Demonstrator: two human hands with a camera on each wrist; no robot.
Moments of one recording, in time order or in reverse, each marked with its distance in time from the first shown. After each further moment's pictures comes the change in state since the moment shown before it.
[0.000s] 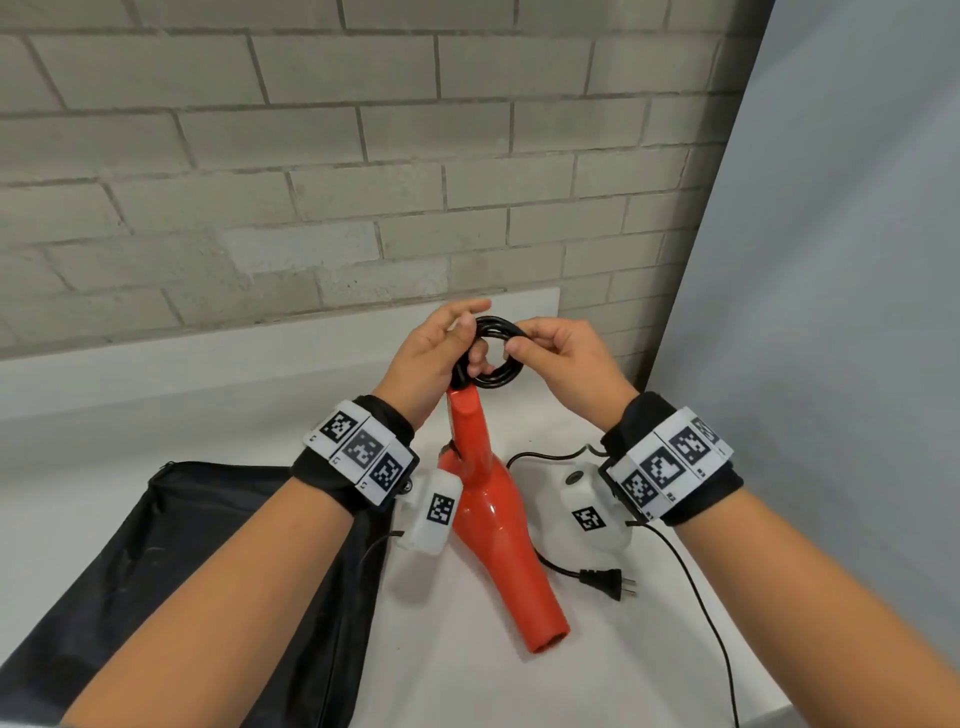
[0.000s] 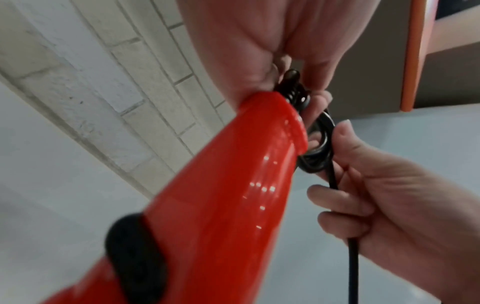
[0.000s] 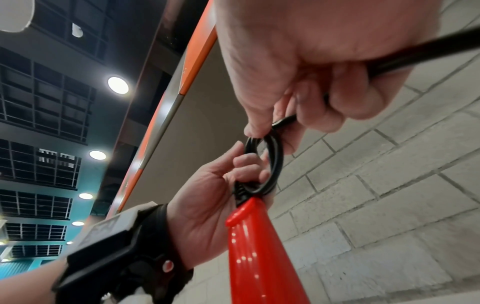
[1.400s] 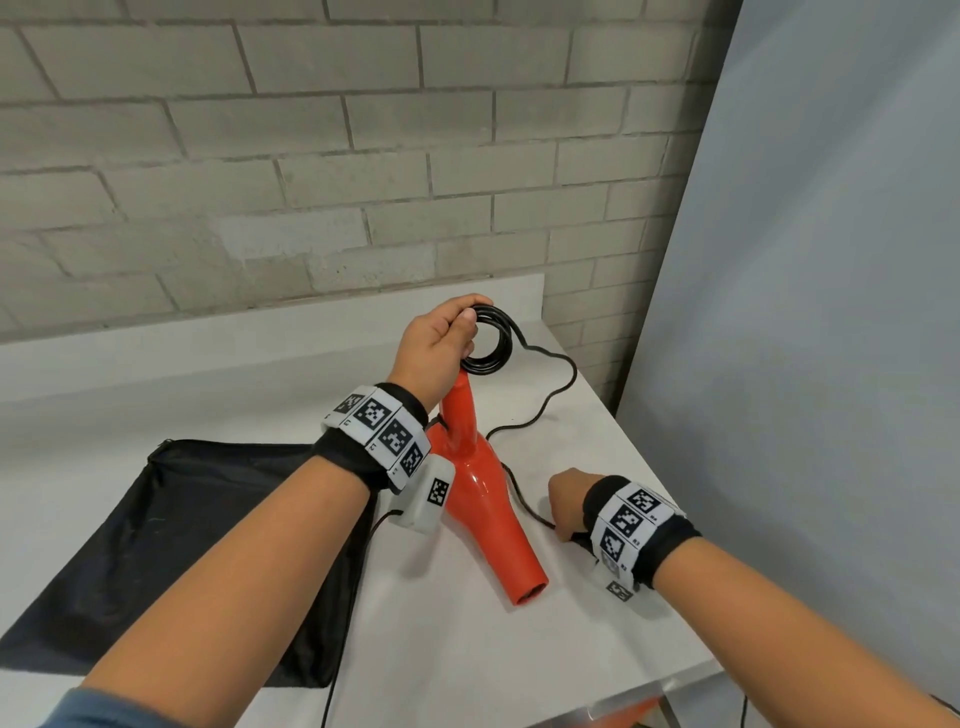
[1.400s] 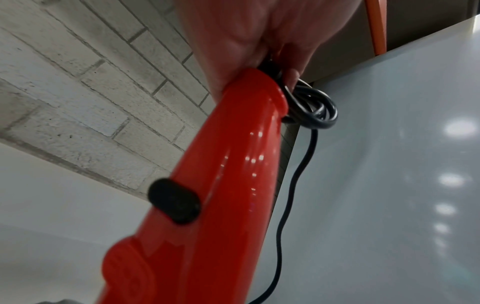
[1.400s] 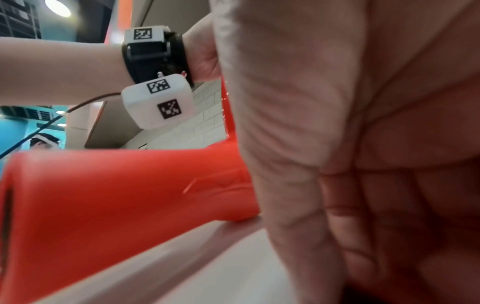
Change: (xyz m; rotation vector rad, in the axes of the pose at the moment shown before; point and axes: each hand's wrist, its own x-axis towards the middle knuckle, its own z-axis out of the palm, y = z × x) left_hand -0.007 -0.003 0.030 0.246 0.209 0.033; right_hand -0.089 0.093 0.007 -1.163 -0.793 0.676
